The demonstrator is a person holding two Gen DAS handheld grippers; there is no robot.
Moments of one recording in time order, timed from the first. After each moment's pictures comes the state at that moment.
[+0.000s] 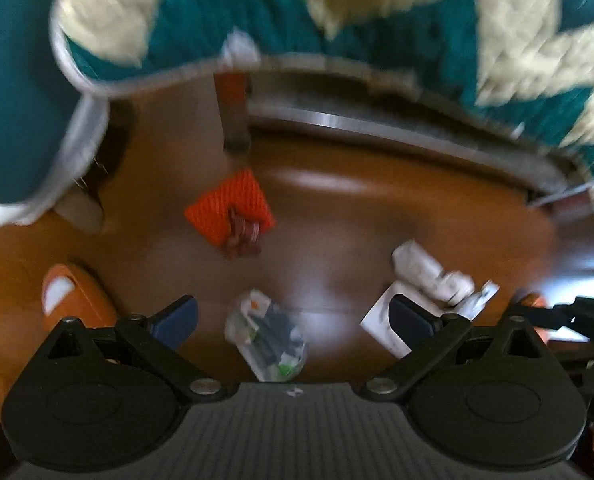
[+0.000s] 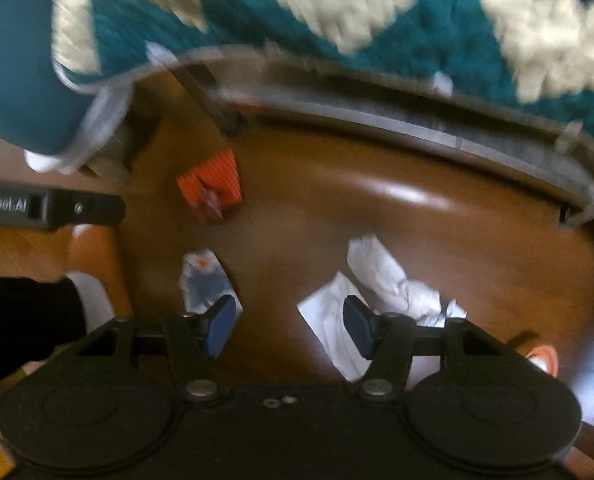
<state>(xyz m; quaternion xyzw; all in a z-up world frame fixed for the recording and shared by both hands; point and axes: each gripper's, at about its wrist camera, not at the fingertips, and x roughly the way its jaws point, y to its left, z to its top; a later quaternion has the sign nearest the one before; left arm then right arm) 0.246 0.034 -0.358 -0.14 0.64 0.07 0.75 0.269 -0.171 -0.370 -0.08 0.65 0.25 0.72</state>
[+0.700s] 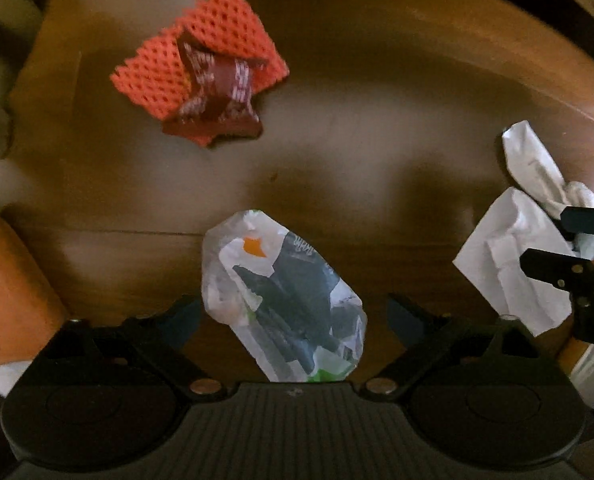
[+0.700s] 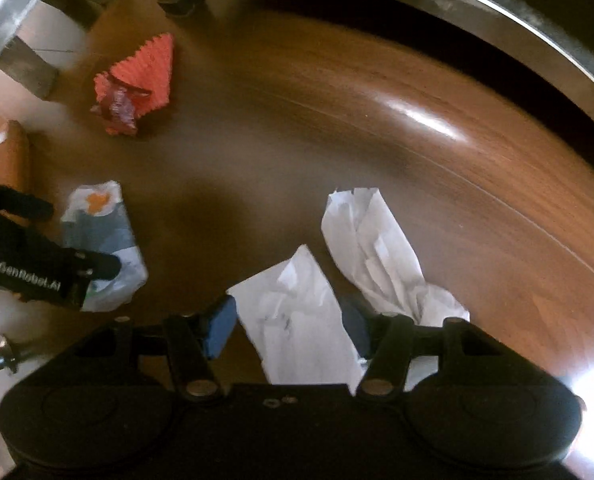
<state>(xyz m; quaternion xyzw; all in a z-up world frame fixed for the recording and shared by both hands) 0.252 0.018 -0.551 -0.11 0.76 0.05 0.64 0.298 -0.151 -0.521 -0.16 0.69 0.27 0.65</state>
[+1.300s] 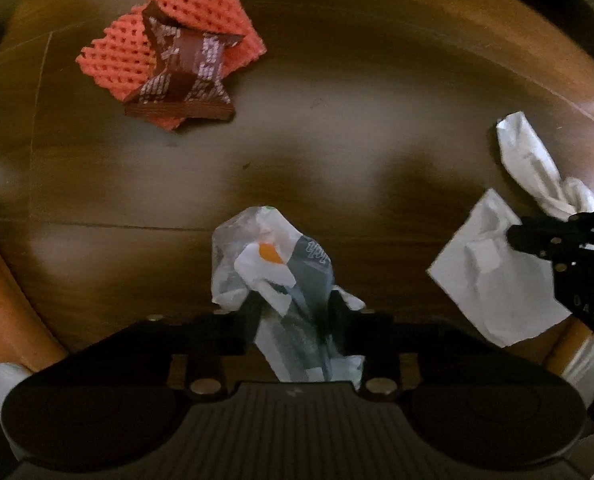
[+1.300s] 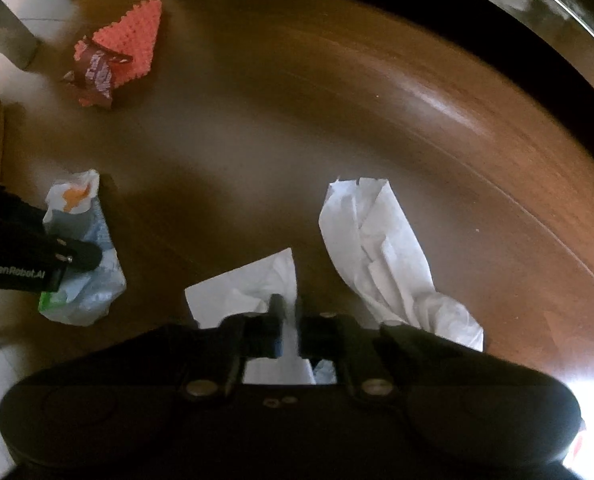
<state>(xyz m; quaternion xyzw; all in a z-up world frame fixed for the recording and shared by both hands) 0.253 0.006 -0.566 -0.14 0.76 0.04 0.63 0.294 -0.143 -0.543 -0.19 0.68 0.28 0.65</state>
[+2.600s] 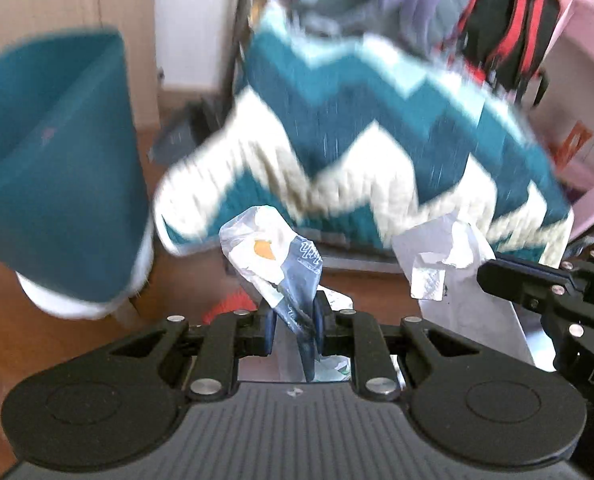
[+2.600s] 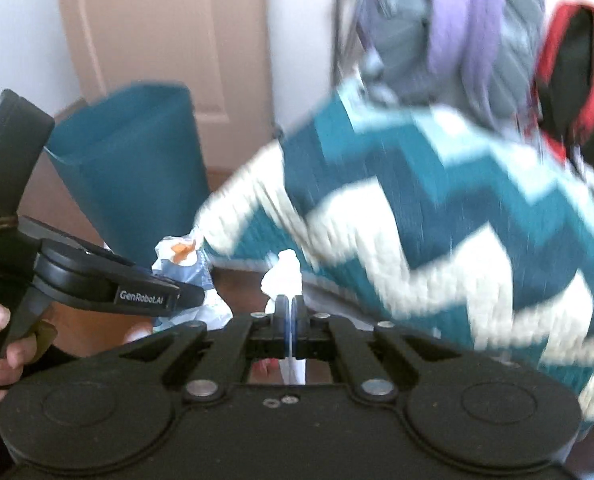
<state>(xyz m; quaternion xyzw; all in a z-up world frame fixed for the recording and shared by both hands) 0.194 0.078 -0.142 -0.15 0.47 0.04 0.87 0.198 -0.090 -0.104 -0.13 0.36 0.34 0.86</state>
